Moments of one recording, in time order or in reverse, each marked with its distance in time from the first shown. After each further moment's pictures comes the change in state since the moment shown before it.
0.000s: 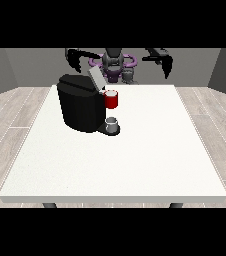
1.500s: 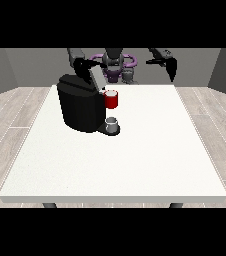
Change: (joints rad) left arm 0.066 0.098 -0.030 -0.167 0.081 0.052 0.035; right arm -0.269 0.018 -0.002 0.232 0.077 0.025 -0.082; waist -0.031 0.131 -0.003
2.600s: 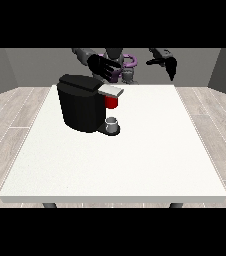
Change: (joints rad) left arm -0.015 0.000 -0.035 0.009 0.004 0.030 -0.034; right arm -0.134 0.062 0.071 0.076 0.125 -0.040 0.015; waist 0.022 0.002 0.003
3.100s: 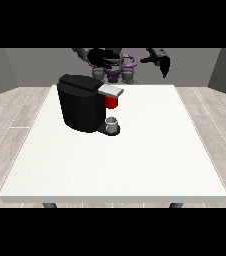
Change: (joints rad) left arm 0.074 -0.047 -0.028 0.021 -0.013 0.024 -0.066; right arm 0.150 0.073 0.099 -0.097 -0.106 0.025 -0.079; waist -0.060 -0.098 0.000
